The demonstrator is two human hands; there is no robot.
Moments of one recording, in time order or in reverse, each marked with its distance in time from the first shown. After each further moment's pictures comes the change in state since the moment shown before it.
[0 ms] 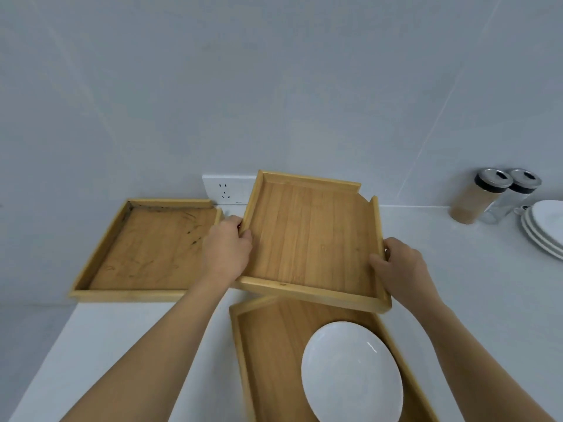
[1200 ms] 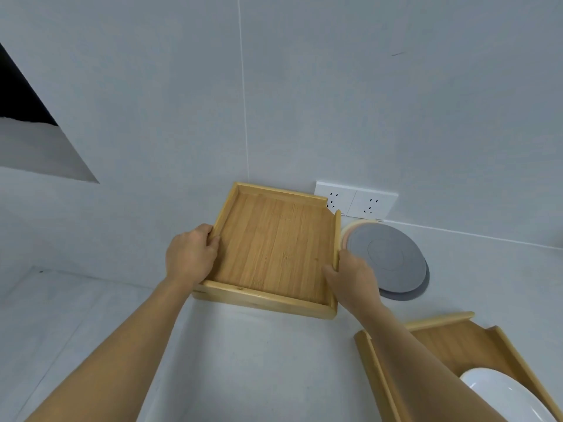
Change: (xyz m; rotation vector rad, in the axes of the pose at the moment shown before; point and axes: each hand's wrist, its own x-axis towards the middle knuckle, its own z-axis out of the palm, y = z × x) left_hand 0.070 -0.248 -0.127 0.259 0.058 -0.099; right_hand -0.022 -0.201 0.200 -0.149 -0.195 -0.136
